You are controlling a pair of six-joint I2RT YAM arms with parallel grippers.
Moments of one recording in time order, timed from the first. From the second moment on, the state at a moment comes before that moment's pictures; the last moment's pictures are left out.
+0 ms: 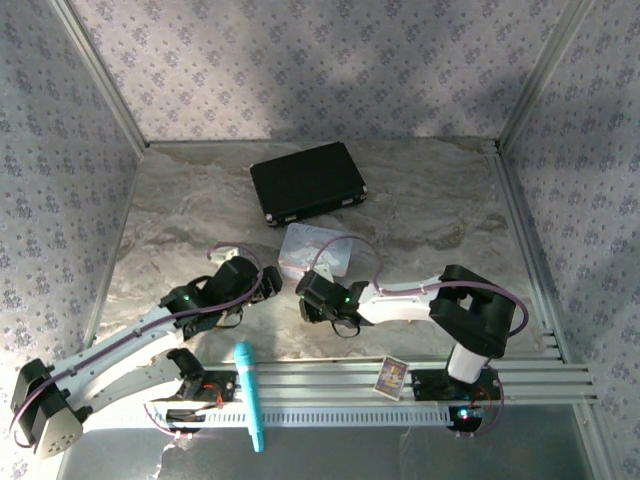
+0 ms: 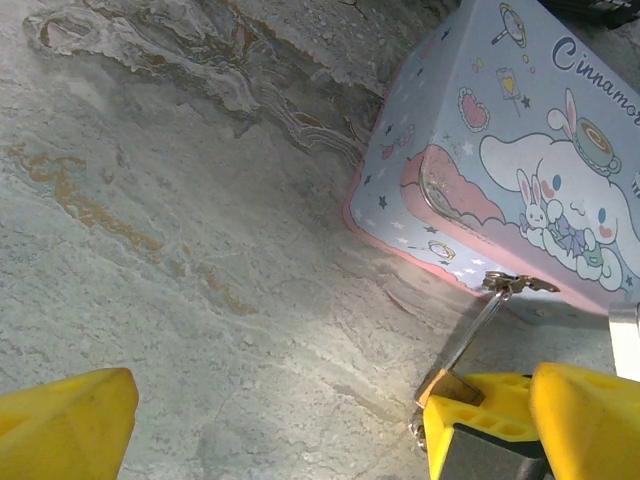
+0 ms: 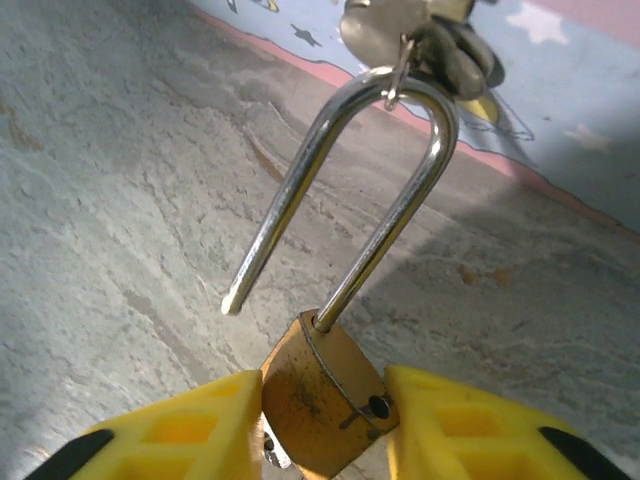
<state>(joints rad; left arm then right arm) -0.84 0.87 0.60 -0.60 -0.28 -1.04 1.12 1.70 0.84 -0.12 0.15 0.79</state>
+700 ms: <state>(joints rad) -0.92 1.23 1.01 -0.62 -0.41 -0.40 0.98 1.56 0.53 0.30 -0.10 0.83</state>
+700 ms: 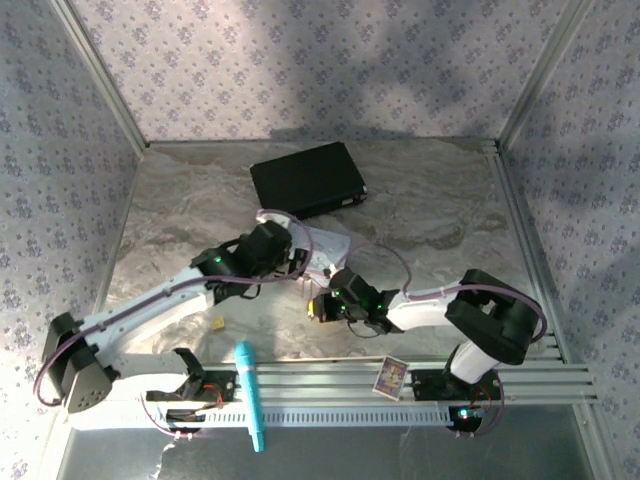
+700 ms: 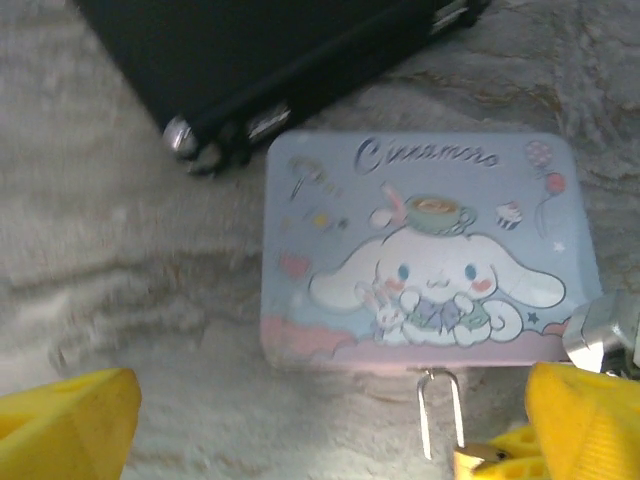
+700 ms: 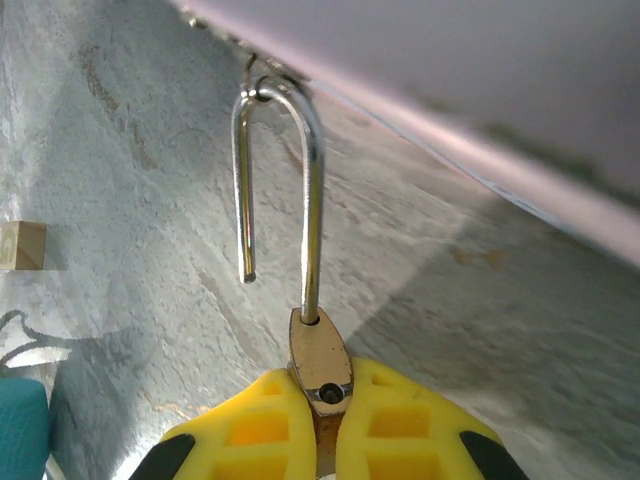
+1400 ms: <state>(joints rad) -1.03 1.73 1.26 -0.72 -0.31 0.17 0.68 1.31 0.31 0.24 -0.38 0.81</state>
